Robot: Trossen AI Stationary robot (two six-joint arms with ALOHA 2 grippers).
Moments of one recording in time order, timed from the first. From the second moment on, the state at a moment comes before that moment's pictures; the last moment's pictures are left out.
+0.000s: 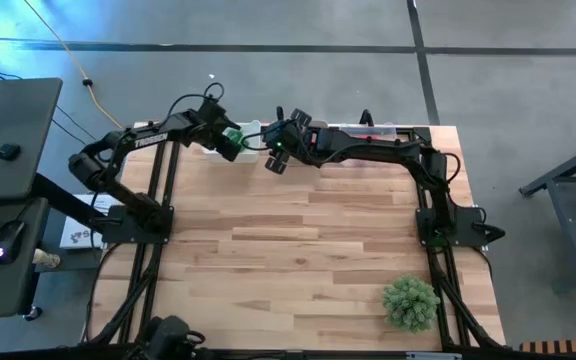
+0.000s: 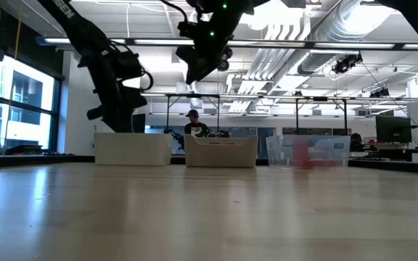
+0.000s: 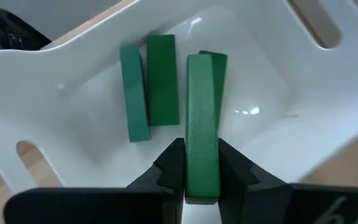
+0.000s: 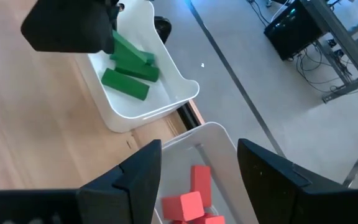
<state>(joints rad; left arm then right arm) 1.01 1.51 0.90 -0.50 0.01 -0.08 -0.22 2.03 1.89 -0.62 0.54 -0.11</state>
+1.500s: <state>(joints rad) 0.79 1.08 0.82 -0.43 0.20 -0.21 -0.22 2.03 1.89 -0.62 0.50 -0.03</state>
